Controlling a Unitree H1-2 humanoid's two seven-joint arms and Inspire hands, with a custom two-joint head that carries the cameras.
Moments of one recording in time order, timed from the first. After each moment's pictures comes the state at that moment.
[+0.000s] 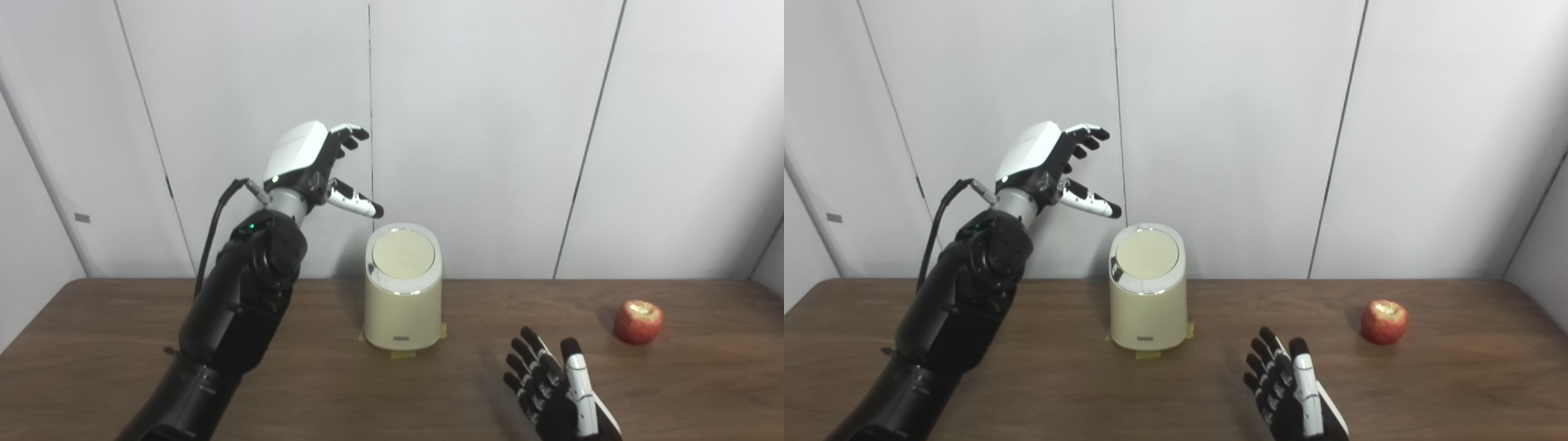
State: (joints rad) left arm -0.89 0.25 -0.25 0.13 0.74 0.43 -0.24; right arm 0.00 -0.02 -0.05 -0.36 0.36 0.47 0.08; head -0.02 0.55
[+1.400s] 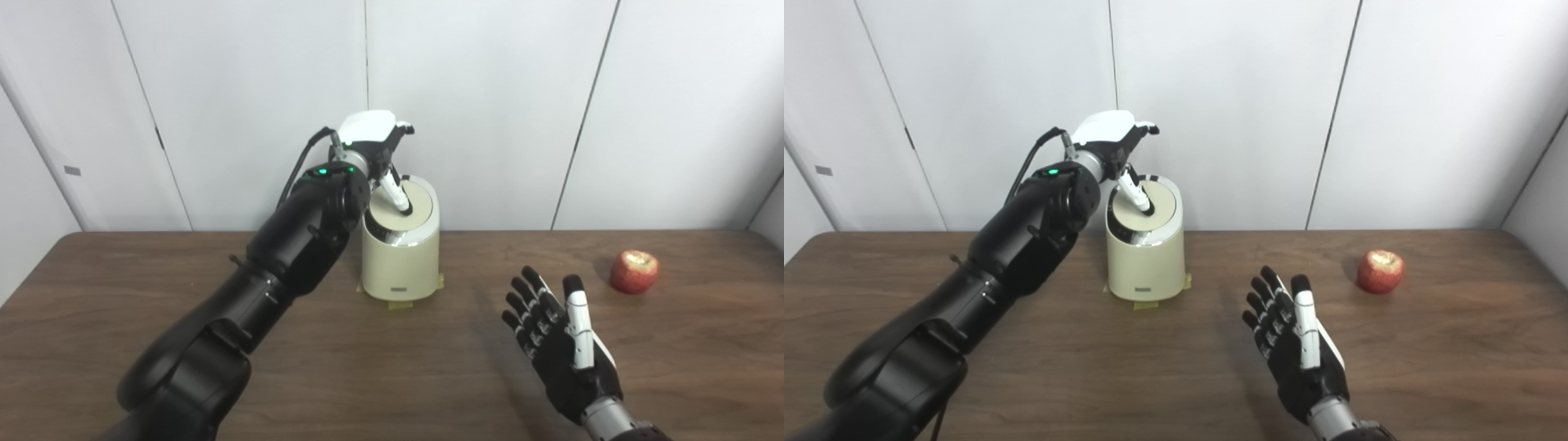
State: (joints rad) left arm -1.08 0.18 -0.52 0.53 0.80 0.39 -0.28; right arm -0.03 -0.07 0.00 -0.38 0.43 0.48 -0.03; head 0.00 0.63
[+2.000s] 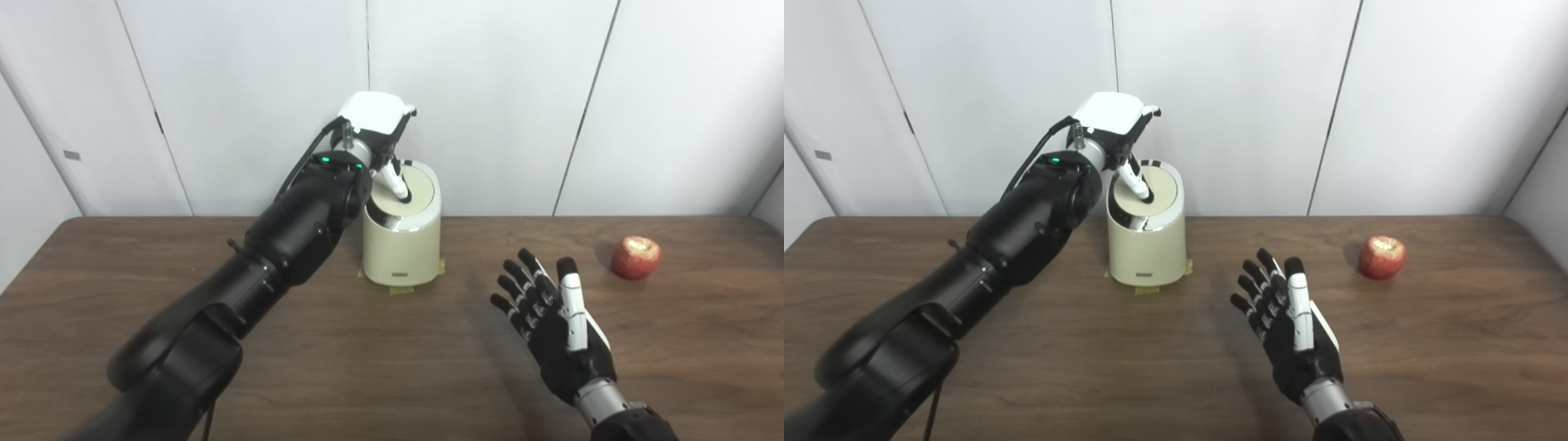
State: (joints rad) left arm -1.08 0.21 -0.62 0.53 0.97 0.34 -0.27; right arm -0.04 -0.08 0.04 -0.40 0.43 0.48 -0.07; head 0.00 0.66
